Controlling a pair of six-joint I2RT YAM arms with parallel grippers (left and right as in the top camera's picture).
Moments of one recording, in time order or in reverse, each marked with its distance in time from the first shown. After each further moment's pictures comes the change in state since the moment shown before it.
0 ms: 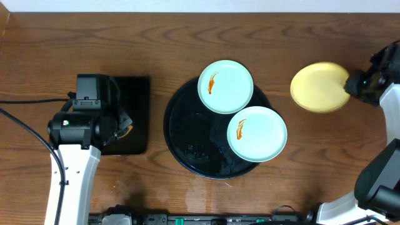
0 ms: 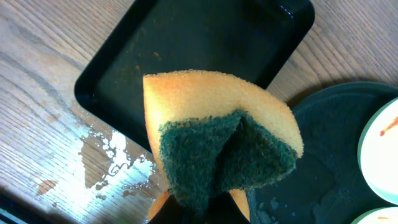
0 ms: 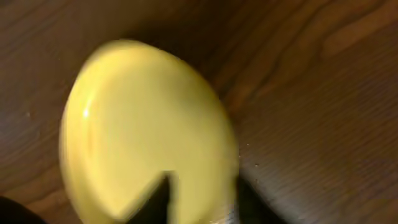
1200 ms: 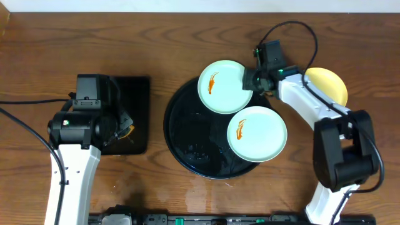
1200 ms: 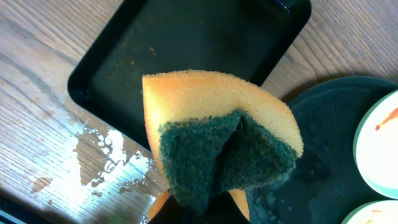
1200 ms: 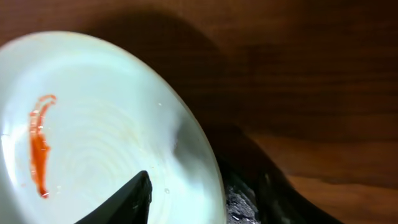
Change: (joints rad) left arm 0.000 0.001 0.000 -0.004 0.023 0.000; right arm 0.686 0.208 0.000 0.249 0.040 0.183
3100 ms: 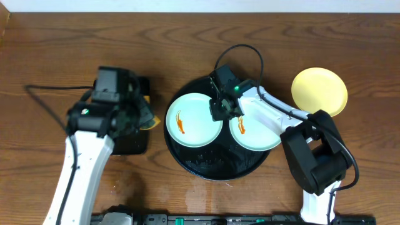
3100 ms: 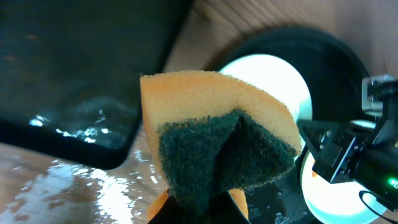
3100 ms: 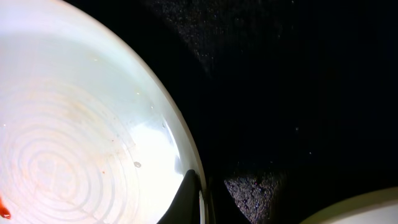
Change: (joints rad) left arm -0.140 0.095 0.000 0.121 0.199 0.031; right arm 0.287 0.066 0.022 -0.211 -0.034 0.001
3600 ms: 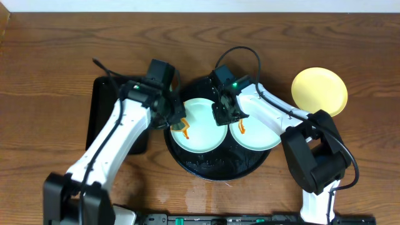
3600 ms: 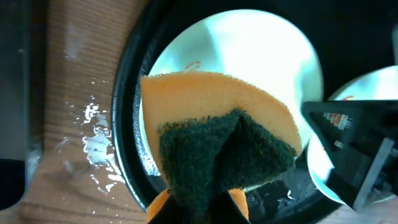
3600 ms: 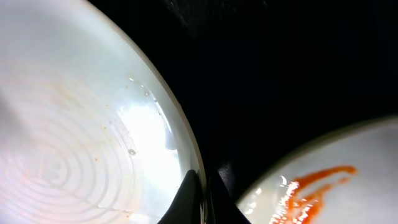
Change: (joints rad) left arm -0.180 0.278 0.000 0.120 0.071 -0.004; right arm -0.002 0.006 0.058 -0.190 0.031 -0.037
